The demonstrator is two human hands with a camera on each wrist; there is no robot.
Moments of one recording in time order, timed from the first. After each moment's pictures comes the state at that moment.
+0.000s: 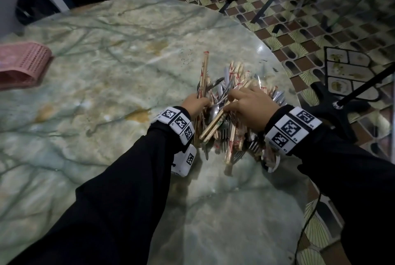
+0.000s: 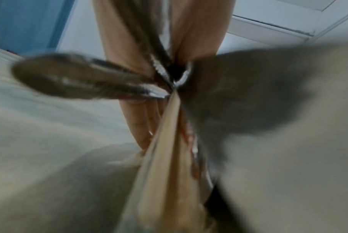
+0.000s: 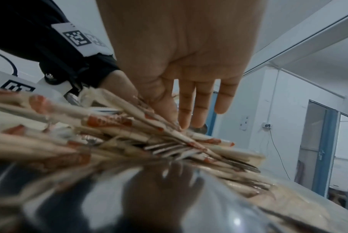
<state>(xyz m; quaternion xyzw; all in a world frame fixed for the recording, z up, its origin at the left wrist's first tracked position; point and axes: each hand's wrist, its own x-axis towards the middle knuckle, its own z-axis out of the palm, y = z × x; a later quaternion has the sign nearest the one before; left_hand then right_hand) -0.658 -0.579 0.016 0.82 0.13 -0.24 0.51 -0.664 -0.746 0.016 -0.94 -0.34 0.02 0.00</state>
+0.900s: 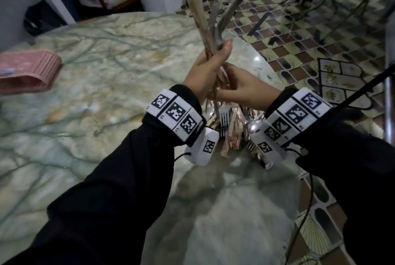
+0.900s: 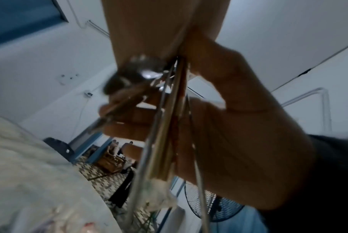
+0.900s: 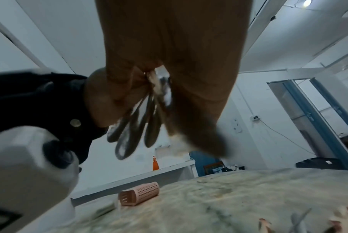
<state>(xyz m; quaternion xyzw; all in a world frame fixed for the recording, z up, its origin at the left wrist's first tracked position) -0.690 -0.607 0.120 0.66 0.01 -0.05 0.75 -0.687 -0.723 0.102 -0.78 -0.23 0.19 0.55</state>
